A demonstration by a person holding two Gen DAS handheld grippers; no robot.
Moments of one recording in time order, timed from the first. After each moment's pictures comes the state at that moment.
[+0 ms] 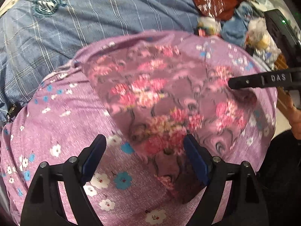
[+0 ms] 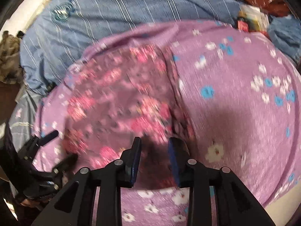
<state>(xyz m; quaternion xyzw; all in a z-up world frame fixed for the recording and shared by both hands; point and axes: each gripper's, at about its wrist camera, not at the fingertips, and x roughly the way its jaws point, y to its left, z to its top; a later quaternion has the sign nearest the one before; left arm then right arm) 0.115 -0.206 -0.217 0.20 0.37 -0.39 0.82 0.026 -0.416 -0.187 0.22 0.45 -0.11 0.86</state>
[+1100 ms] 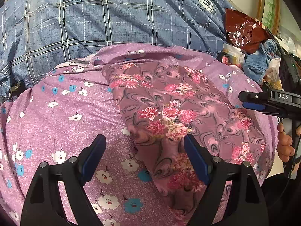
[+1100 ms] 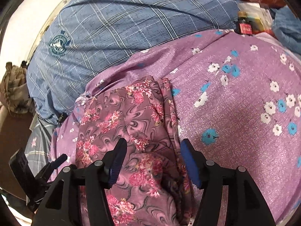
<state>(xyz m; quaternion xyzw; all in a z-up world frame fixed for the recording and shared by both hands) 0.164 -0.206 -0.212 0.10 0.40 -0.34 0.85 0.057 -0.472 -0.186 0.30 0.39 -0.08 0.87</state>
